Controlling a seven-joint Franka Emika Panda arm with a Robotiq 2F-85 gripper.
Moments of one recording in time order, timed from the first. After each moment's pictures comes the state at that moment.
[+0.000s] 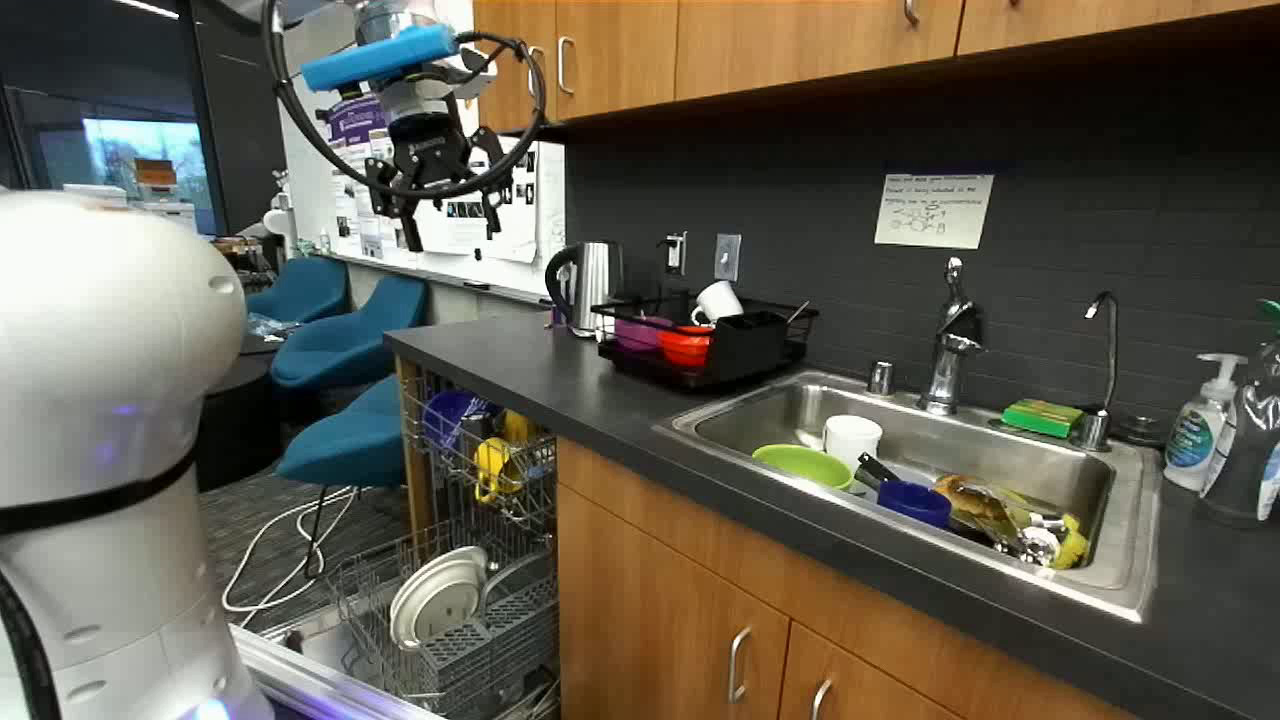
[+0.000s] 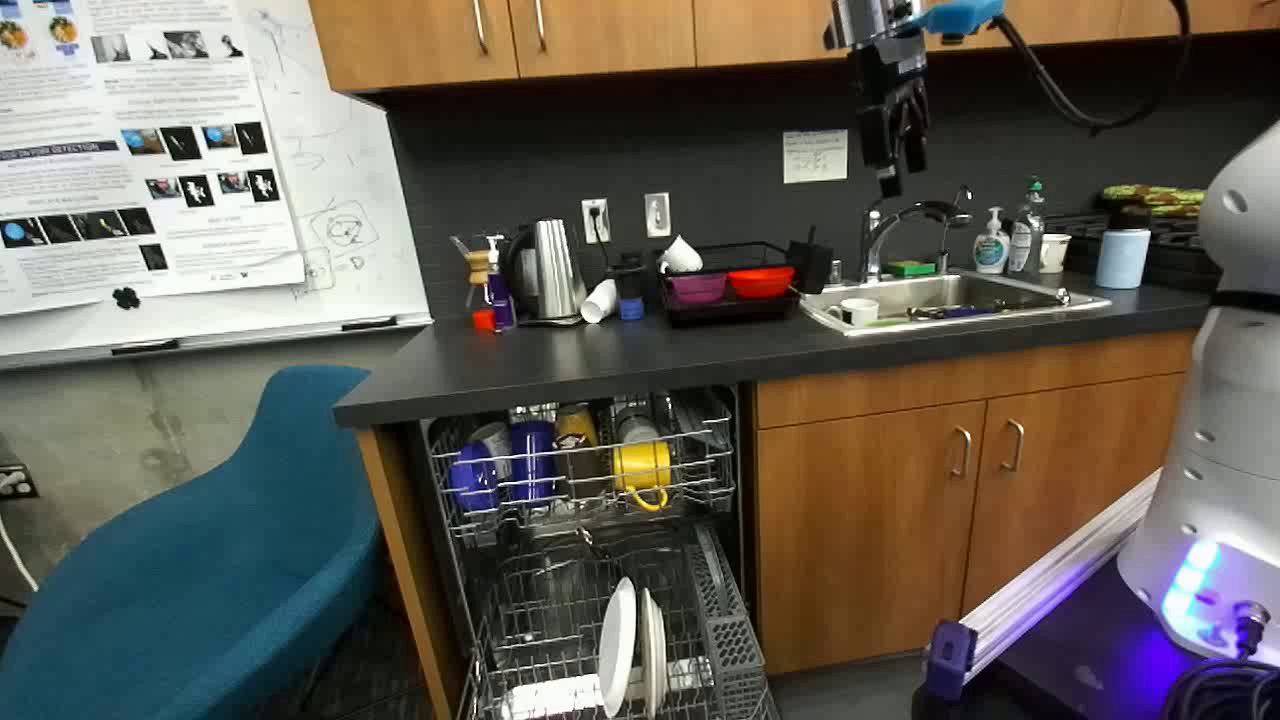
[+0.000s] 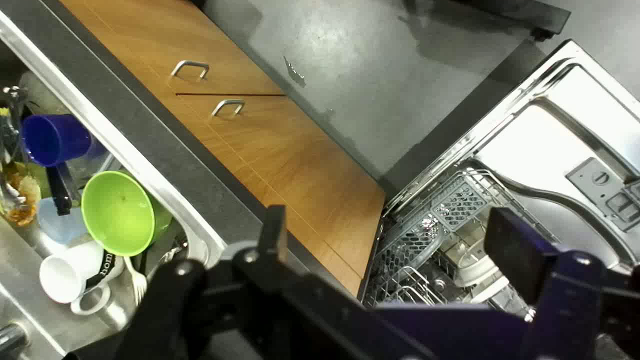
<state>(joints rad) 0.02 -0.66 0.10 -2.48 -0.22 1.75 -0.14</state>
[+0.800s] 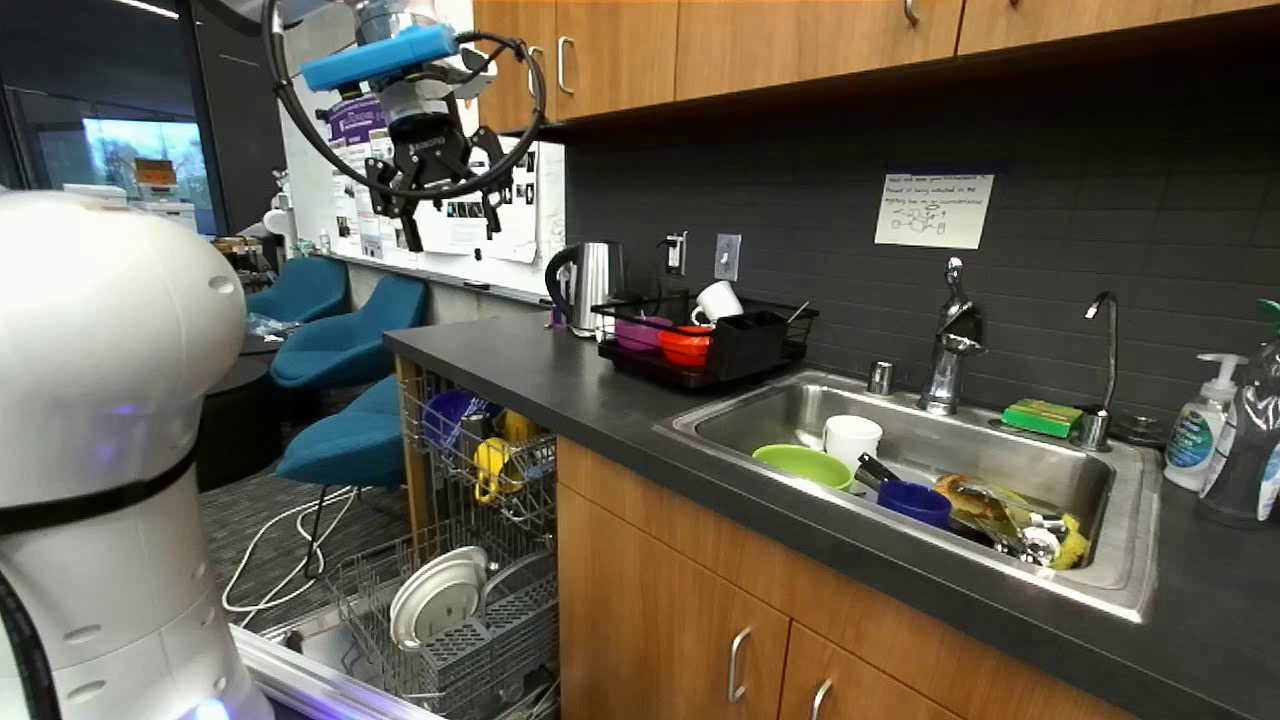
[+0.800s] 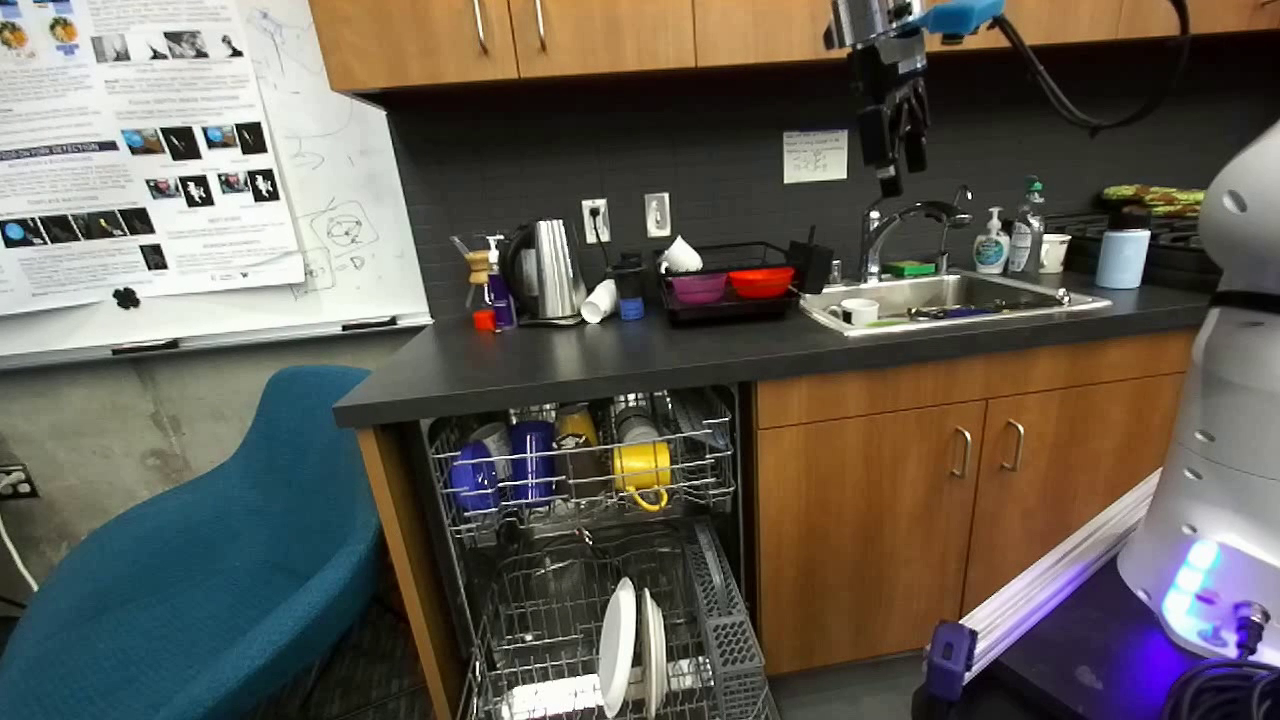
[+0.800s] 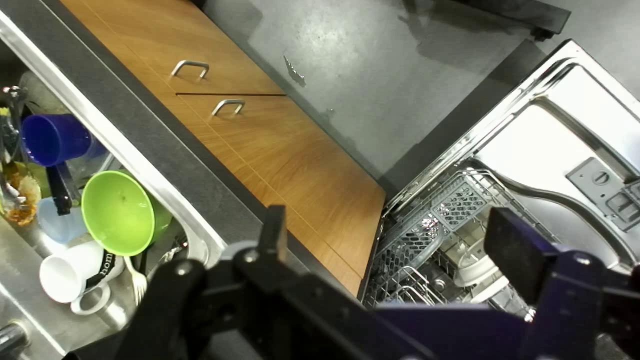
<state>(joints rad) 0.02 -0.66 0.10 -2.48 -0.22 1.75 -0.14</state>
